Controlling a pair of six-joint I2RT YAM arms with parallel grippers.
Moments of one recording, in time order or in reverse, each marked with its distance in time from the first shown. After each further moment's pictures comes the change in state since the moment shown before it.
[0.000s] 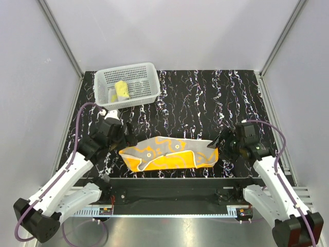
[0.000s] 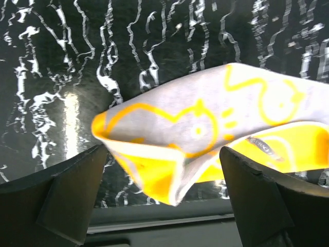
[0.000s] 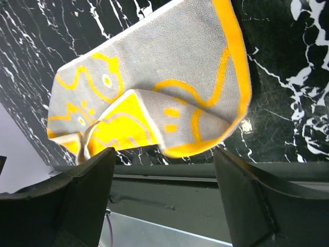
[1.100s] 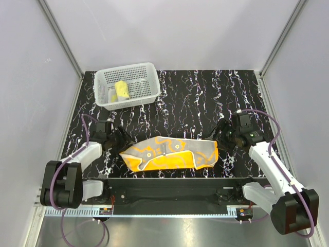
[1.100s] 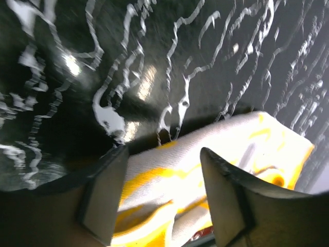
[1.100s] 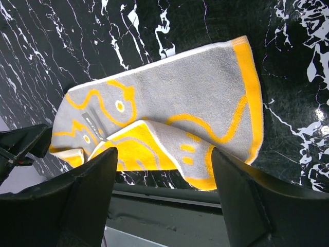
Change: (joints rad) left arm 0.452 0.388 -0.313 0.584 0.520 -0.121; right arm 0.000 0.179 0.088 0.123 0.031 -0.066
